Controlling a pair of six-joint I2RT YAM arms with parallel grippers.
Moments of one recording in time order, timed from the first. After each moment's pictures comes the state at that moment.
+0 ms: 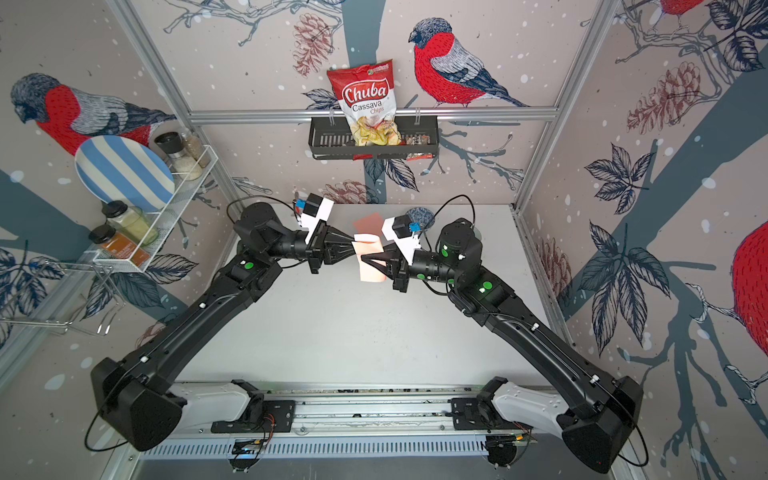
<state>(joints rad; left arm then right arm) -0.49 1.29 1.22 0.19 1.18 -0.26 0.73 1.12 1.13 -0.06 -0.71 0.01</state>
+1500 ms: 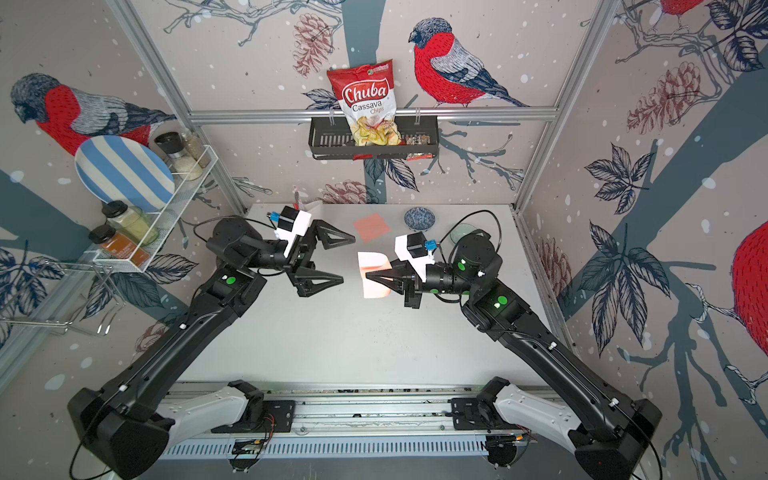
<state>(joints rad) -0.45 1.15 1.09 0.33 1.29 -0.31 0.73 1.00 1.07 0.00 -0.88 -0.03</state>
